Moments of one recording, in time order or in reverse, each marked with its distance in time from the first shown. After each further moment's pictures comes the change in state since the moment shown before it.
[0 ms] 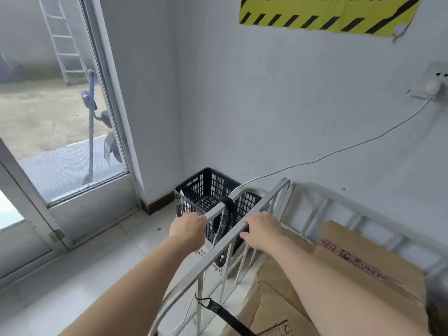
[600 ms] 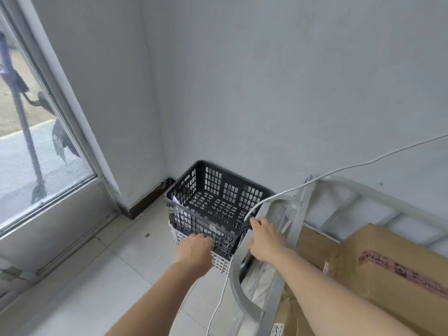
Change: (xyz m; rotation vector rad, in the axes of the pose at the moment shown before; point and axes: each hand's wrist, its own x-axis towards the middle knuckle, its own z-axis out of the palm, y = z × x) left_hand 0.177 -0.107 0.086 -0.026 -0.236 0.202; right_hand 0.196 -0.057 0.052 0.158 -0.112 0.278
